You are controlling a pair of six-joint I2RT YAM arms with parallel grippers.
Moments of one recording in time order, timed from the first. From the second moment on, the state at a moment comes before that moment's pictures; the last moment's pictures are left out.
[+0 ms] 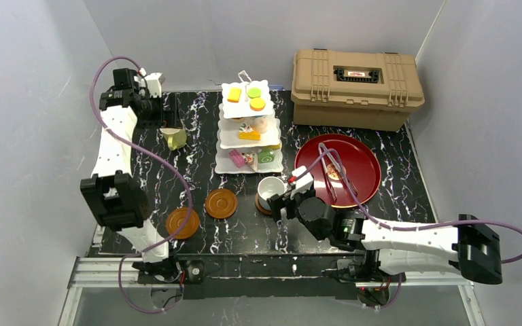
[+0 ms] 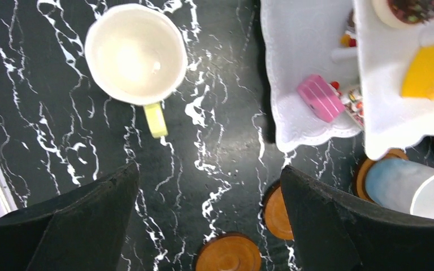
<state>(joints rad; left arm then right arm) 0.15 1.66 1.69 -1.00 0.36 0.15 1.30 1.03 0.47 0.21 0.63 0.28</state>
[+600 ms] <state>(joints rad) 0.23 1.98 1.89 -1.03 0.22 0.20 1.30 1.10 0.76 0.08 0.63 0.26</state>
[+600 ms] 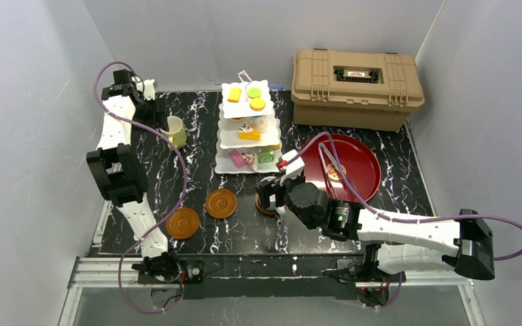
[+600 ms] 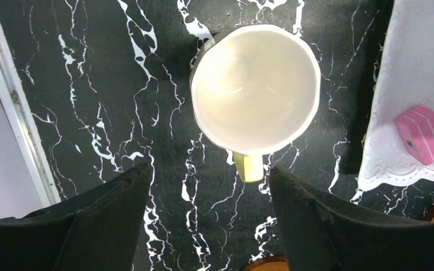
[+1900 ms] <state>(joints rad) 0.19 1.43 1.19 -0.90 0.27 -0.18 1.30 1.49 0.94 0.18 0.53 0.23</state>
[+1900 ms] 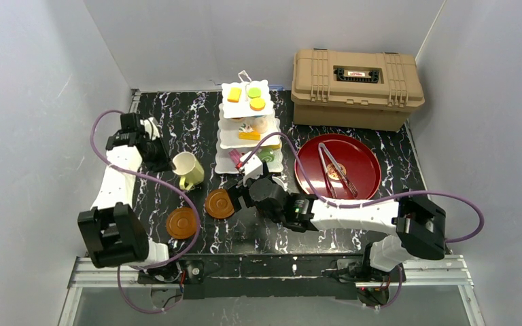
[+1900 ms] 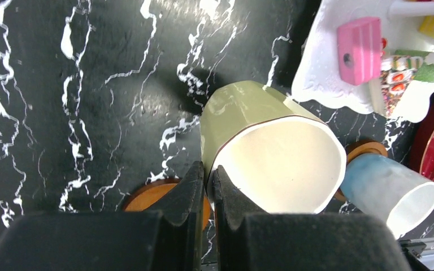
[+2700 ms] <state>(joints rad) 0.10 1.28 1.03 -0.78 0.12 -0.26 1.30 1.48 0.89 0.23 0.53 0.25</state>
